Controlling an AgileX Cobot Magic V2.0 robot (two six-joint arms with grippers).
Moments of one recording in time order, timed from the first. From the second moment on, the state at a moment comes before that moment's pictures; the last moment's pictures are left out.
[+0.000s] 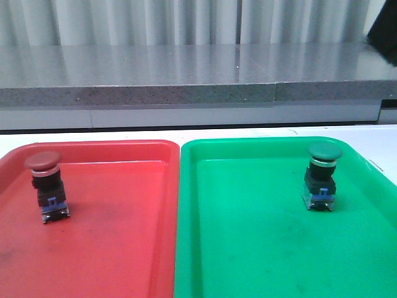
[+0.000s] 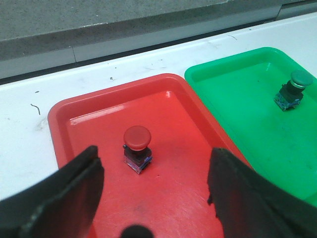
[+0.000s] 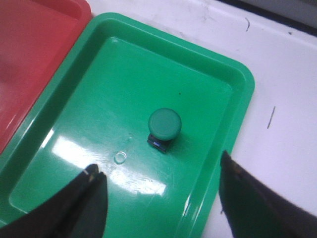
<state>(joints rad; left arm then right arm) -0.35 0.48 -0.63 -0.11 0.70 0.04 0.34 0.98 -0.91 0.08 0.77 -0.09</state>
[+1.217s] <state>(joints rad) -0.35 0.48 -0.63 -0.11 0.70 0.04 0.34 0.50 -0.75 0.08 0.89 -0.09</state>
